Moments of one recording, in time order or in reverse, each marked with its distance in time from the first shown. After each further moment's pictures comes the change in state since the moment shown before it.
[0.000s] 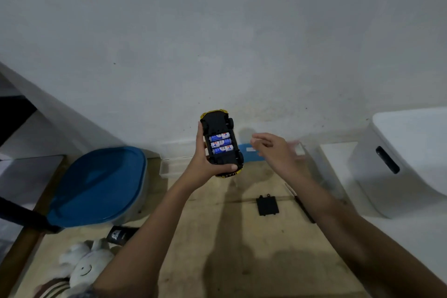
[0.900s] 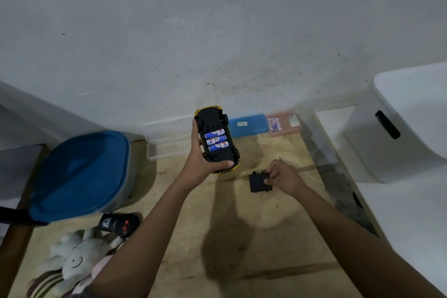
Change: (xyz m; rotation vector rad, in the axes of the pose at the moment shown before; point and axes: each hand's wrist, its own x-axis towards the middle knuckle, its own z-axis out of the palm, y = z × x) left_hand -0.003 -0.040 0.025 -0.002 0.007 -0.103; right_hand -0.038 0.137 -0.021 -0.358 -0.240 0.286
